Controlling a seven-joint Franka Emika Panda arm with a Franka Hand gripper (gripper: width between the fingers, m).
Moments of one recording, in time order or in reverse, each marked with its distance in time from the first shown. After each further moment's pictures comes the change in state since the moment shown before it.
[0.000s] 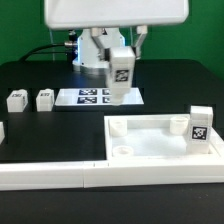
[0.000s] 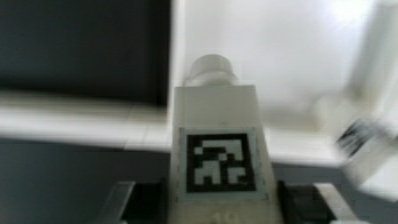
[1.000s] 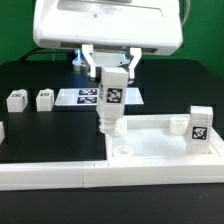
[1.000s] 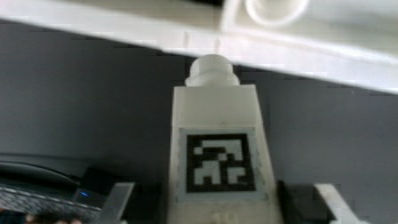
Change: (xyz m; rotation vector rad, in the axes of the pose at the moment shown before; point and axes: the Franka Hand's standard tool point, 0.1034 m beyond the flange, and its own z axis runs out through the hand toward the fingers) arm 0.028 0.001 0.025 -0.076 0.239 -0.045
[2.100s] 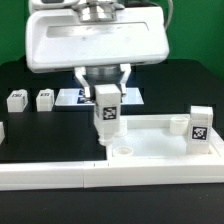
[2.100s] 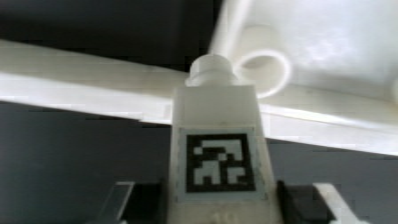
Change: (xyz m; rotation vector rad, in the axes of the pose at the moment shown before) arm -0.039 -0.001 0.014 0.127 -0.109 0.019
